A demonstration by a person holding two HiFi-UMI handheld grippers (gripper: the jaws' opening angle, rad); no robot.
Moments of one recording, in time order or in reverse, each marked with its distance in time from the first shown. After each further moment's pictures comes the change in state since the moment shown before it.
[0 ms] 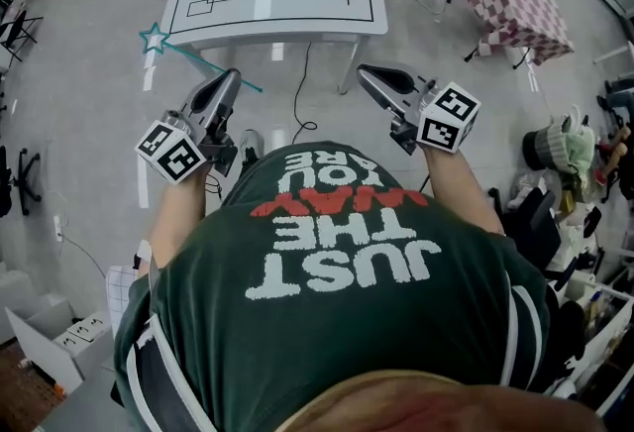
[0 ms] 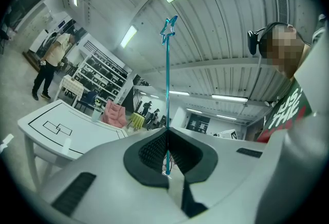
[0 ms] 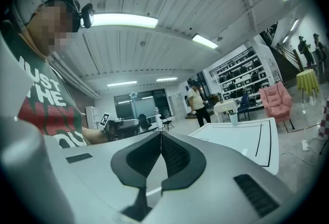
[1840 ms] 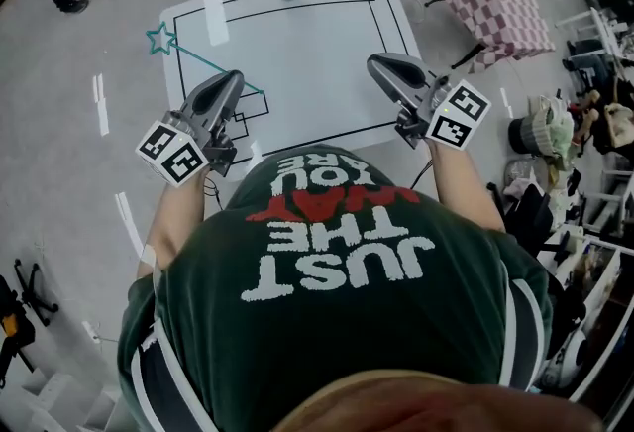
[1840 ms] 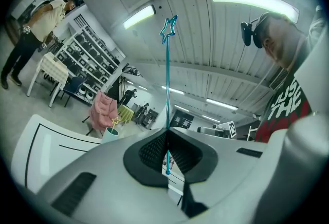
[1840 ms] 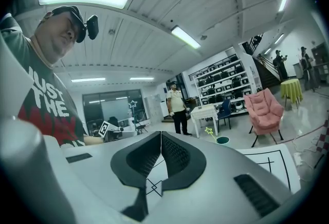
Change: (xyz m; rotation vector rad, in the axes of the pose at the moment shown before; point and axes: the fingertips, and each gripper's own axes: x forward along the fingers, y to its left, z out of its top) left arm 0.224 0.454 0.157 -0.091 0.109 -0.236; right arm 0.354 -0.318 0.133 0.014 -0.013 -0.254
